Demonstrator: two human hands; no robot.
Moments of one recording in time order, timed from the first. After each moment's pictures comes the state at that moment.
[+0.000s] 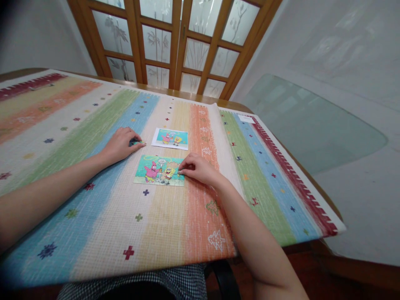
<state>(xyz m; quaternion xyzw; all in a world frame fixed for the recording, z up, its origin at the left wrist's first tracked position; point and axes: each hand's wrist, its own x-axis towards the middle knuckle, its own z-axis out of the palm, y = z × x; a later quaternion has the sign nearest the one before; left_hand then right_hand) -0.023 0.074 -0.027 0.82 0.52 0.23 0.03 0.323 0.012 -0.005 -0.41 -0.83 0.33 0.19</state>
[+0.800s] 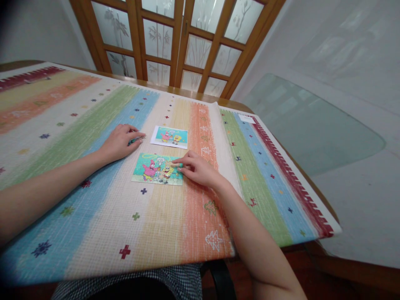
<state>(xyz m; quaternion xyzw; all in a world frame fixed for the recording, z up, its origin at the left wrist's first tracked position) -0.021 0.070 -0.030 0.84 0.51 0.21 0.00 0.320 0.002 0.004 -0.37 -0.87 0.27 0.18</state>
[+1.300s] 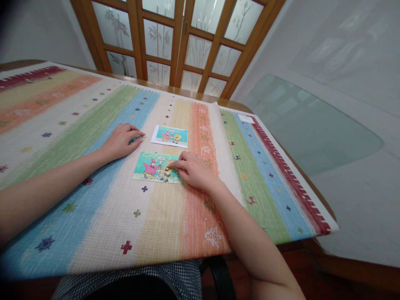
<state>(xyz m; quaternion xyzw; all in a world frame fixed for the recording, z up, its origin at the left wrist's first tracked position) -0.022 0.073 -0.033 0.83 0.51 0.22 -0.01 0.303 -0.010 0.010 -0.37 -0.91 0.12 0.11</state>
